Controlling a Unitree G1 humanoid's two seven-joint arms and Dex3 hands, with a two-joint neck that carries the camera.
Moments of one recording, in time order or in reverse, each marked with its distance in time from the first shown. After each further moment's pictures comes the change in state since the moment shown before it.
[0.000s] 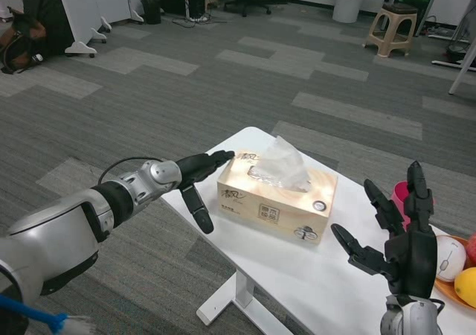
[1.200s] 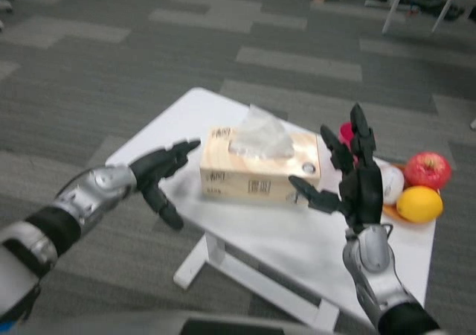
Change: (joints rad) left arm 0.261 -0.023 0.219 -0.273 0.012 0.008 -0.052; right arm 0.004 -0.016 0.004 0.008 0.001 0.027 0.022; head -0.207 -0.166
